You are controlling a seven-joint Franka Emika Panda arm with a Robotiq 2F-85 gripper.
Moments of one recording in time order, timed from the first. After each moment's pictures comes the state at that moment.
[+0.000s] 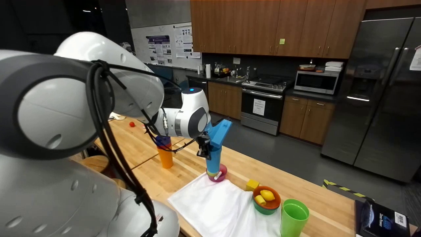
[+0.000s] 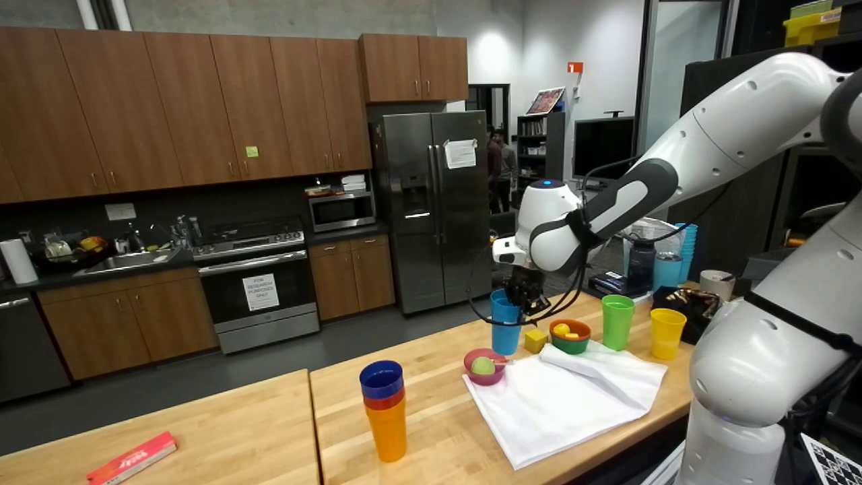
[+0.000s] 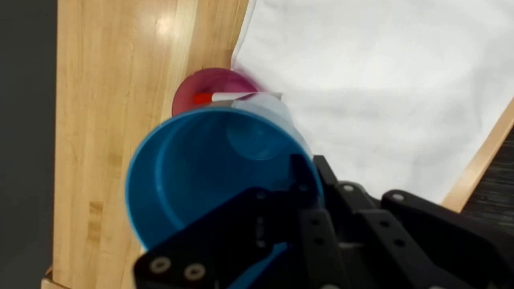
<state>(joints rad) 0.15 -0.50 -0.08 -2.77 -0.14 2.52 -1.46</state>
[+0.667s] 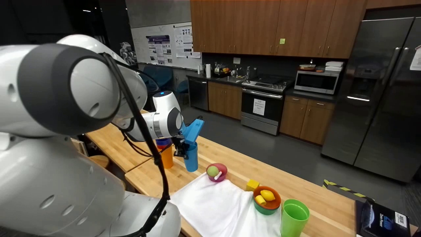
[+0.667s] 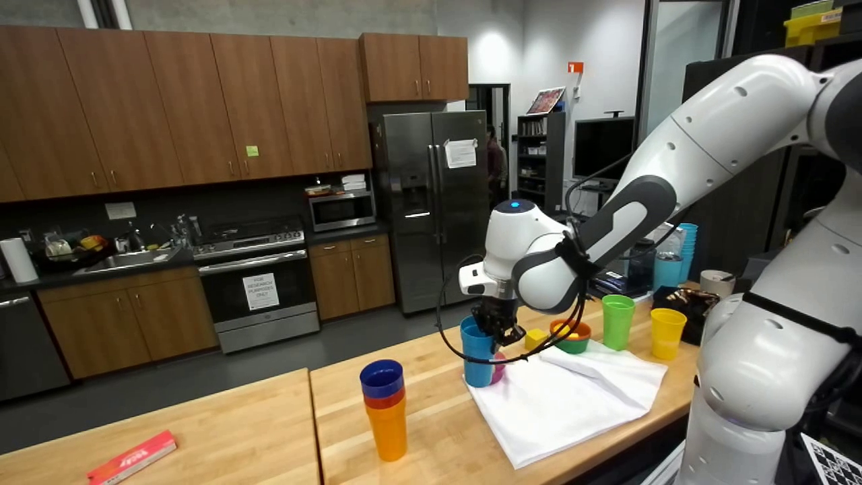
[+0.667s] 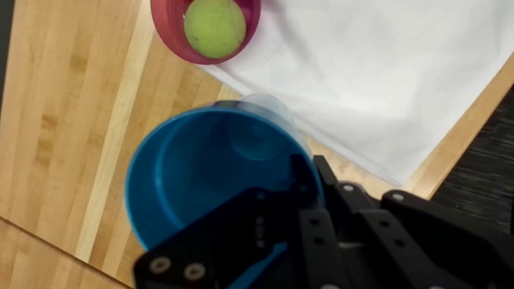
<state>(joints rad) 0.28 -0.44 0.10 -2.78 -0.14 2.56 -1.30</state>
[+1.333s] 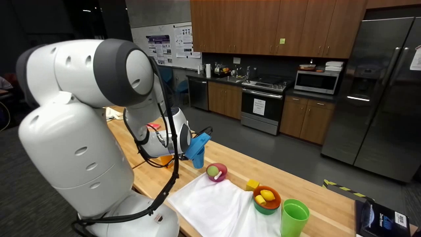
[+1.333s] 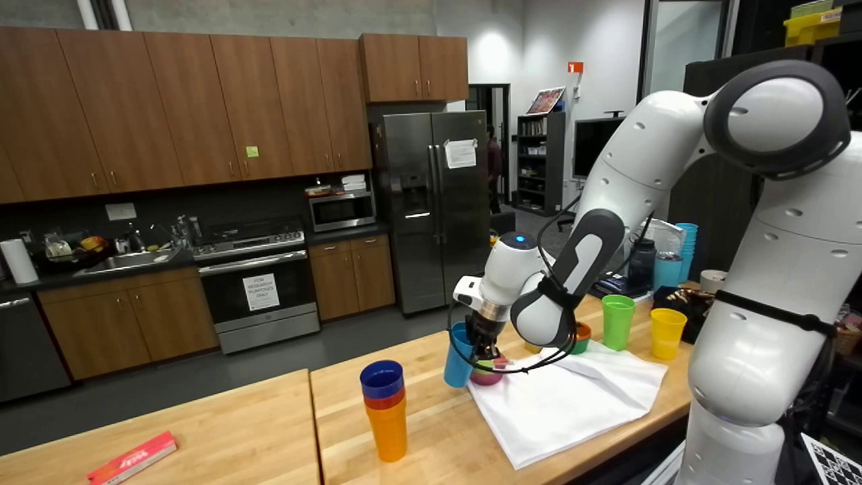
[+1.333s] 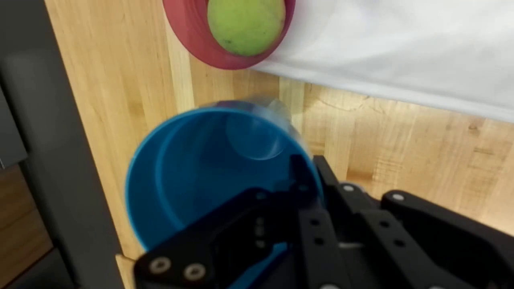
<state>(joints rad) 0.13 -0.17 0.17 -2.79 -0.26 3.03 -0.83</state>
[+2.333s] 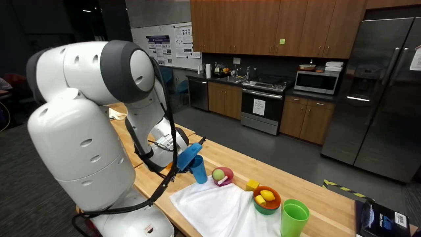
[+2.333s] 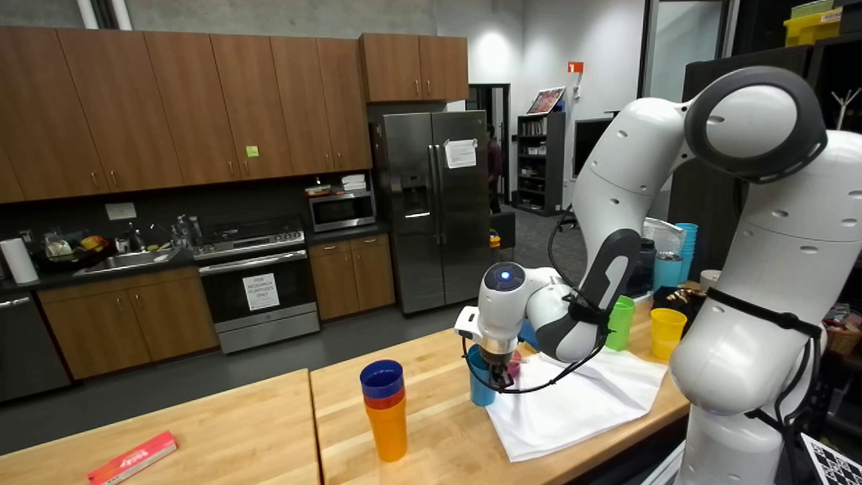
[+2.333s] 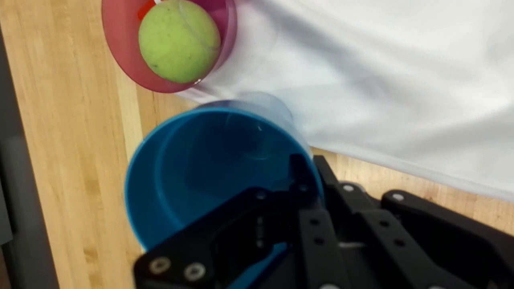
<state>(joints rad) -0.13 -0.12 0.46 -2.76 -0.87 2.84 -0.17</state>
